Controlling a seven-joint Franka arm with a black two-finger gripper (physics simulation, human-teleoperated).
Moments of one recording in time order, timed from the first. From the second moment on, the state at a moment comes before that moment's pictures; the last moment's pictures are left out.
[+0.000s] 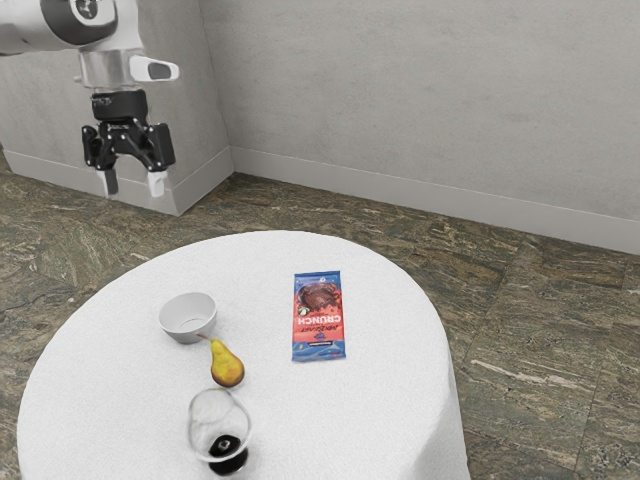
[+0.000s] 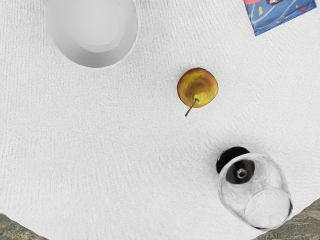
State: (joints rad) arm 0.14 0.09 0.01 -1.49 -0.09 1.26 0.05
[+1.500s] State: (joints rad) arm -0.08 0.57 0.00 -1.63 -0.01 1.52 -0.16
